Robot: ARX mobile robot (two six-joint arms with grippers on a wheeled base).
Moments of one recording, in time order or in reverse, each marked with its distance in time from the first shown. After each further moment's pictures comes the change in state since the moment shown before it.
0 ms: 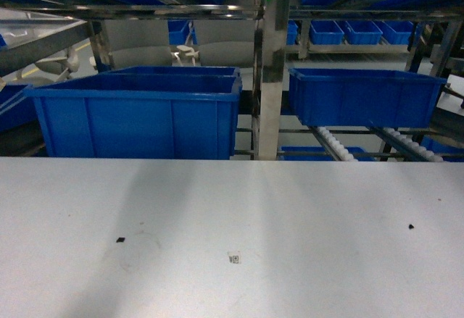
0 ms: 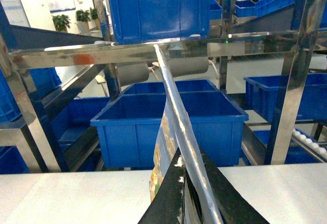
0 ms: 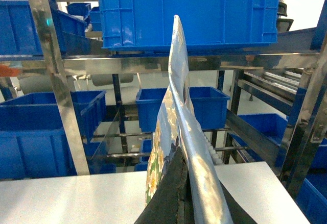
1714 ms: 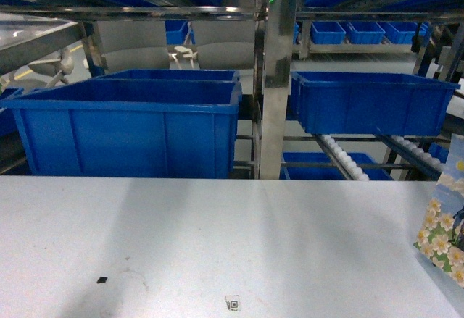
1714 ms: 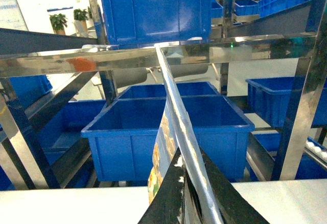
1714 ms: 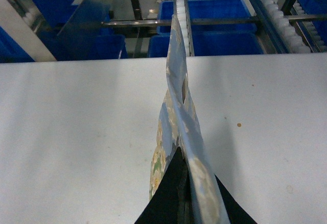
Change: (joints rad) left arm 0.000 0.003 0.000 0.000 0.000 0.000; right arm 0.037 1.277 0.101 0.566 -0.093 0.006
